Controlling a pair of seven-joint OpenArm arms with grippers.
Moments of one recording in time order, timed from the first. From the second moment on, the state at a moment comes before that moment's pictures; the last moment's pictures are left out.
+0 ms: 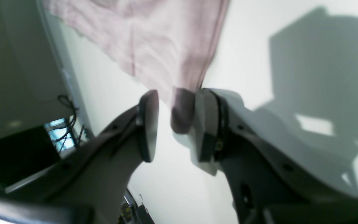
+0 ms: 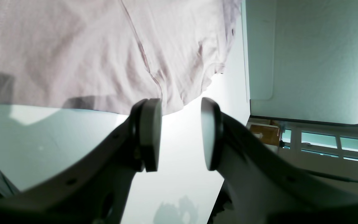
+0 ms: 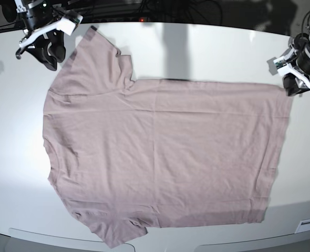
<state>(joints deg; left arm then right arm) 19.3 -44.3 18.8 76.7 34.9 -9.6 -0.6 -57.8 34.1 4.6 117.2 -47.3 -3.9 -7.7</state>
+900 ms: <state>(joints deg) 18.5 -40.8 18.7 77.0 36.6 -10.9 3.4 -58.0 35.8 4.5 117.2 -37.4 19.2 -7.9</state>
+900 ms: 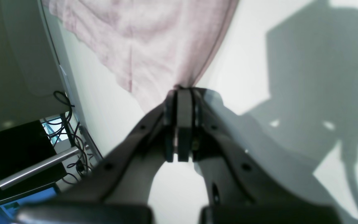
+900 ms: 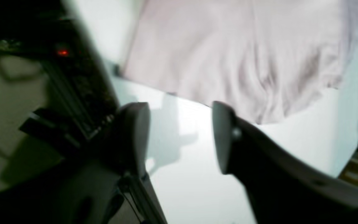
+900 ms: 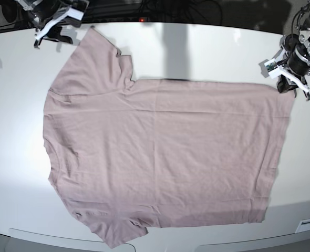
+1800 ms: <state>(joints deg) 18.5 -40.7 18.7 77.1 36.4 -10.9 3.9 -43.7 33.6 -10.7 105.2 -26.8 18.5 -13.4</state>
